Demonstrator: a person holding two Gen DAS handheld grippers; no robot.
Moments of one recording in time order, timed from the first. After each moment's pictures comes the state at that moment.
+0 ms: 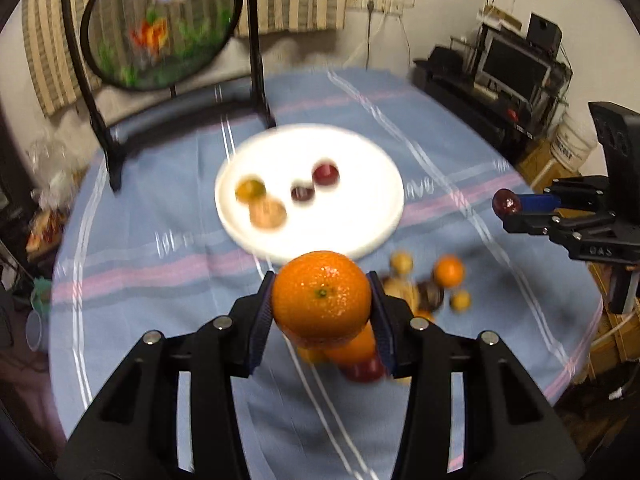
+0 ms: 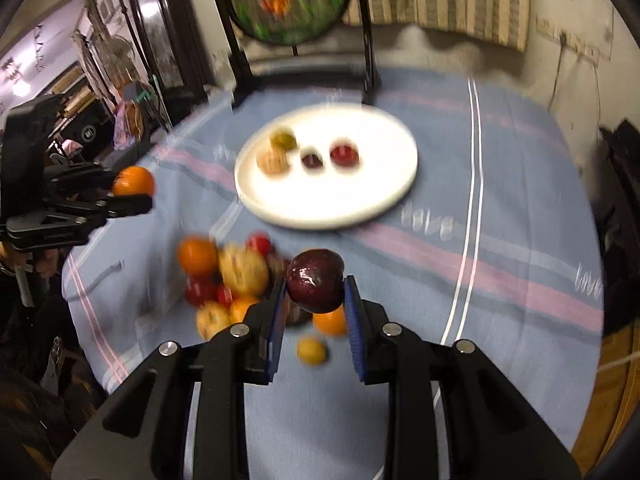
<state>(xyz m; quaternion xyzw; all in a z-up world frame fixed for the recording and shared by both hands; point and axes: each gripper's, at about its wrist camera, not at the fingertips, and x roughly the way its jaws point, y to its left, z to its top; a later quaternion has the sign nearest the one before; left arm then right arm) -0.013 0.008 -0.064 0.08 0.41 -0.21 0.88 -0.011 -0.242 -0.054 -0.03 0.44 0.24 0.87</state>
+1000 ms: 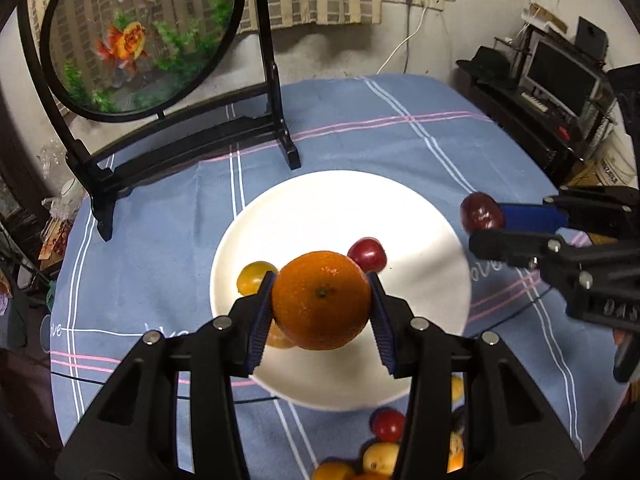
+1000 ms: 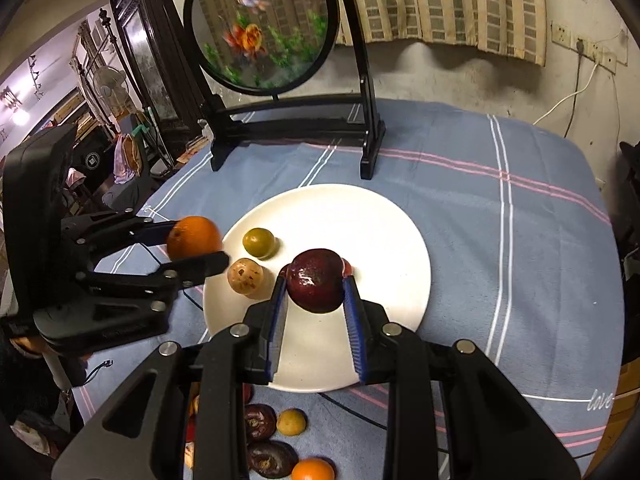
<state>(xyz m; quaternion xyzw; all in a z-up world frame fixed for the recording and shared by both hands) 0.126 -0.047 -0.097 0.09 0.44 -0.14 0.88 0.129 -0.212 -0.072 0.00 0.44 0.24 0.86</state>
